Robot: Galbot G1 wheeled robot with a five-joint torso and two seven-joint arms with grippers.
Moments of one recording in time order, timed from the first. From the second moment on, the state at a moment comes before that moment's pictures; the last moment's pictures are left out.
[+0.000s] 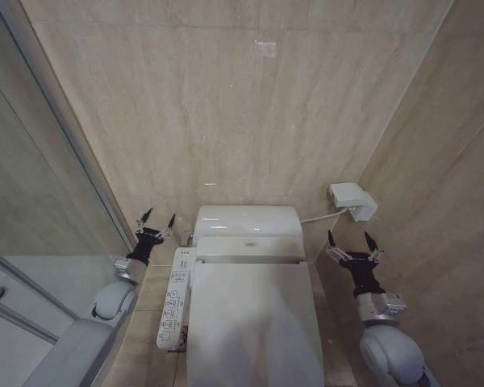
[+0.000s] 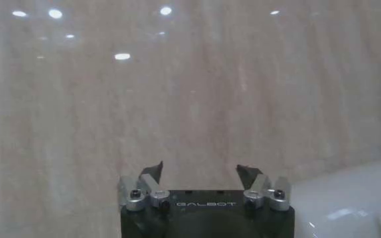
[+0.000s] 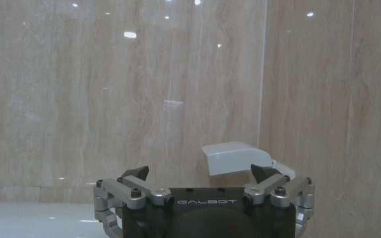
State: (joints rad) left arm 0.89 -1.00 -0.21 -1.46 -0.38 -0.39 0.04; right arm -1.42 1.22 0.63 2.00 0.28 0.13 0.21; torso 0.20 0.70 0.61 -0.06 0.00
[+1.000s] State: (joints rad) left arm 0.83 -0.95 -0.10 -1.26 -0.33 -0.53 0.18; right arm -1.42 1.22 0.63 2.00 0.28 0.13 0.21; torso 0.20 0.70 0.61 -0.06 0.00
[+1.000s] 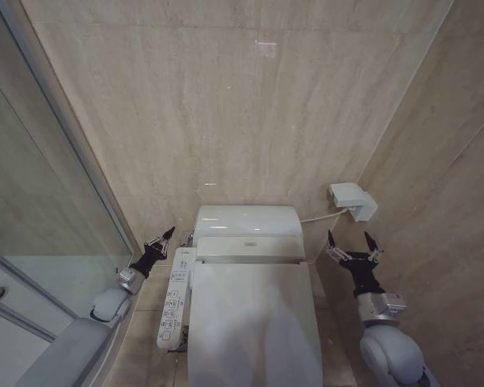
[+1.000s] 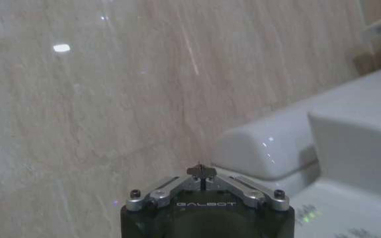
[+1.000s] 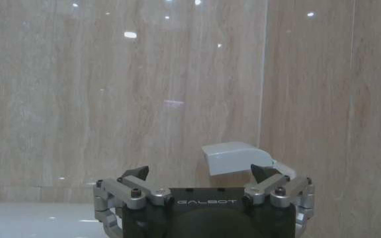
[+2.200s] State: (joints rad) left arm 0.81 -0.98 -0.07 -1.13 -0.28 -0.59 0.26; right arm -1.42 1.22 0.63 2.00 0.28 0.13 0.21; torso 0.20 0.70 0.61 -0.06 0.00
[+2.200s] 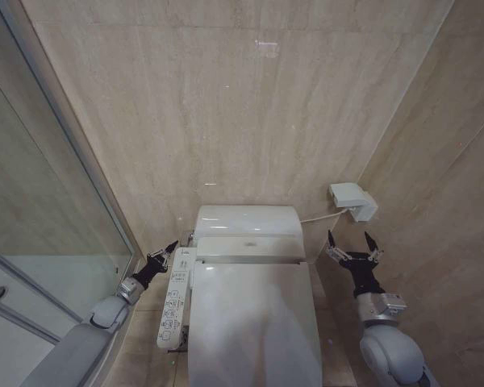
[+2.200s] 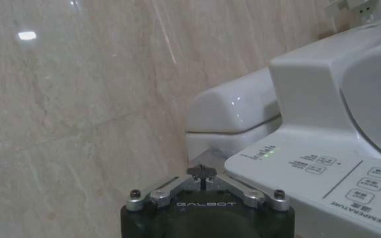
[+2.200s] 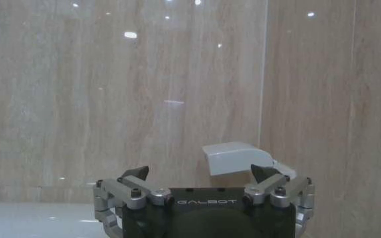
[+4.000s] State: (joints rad) left arm 0.66 -1.03 0.02 -0.97 -0.25 -0.62 0.29; right arm -1.42 1.22 0.63 2.00 0.28 0.13 0.21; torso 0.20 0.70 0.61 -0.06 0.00
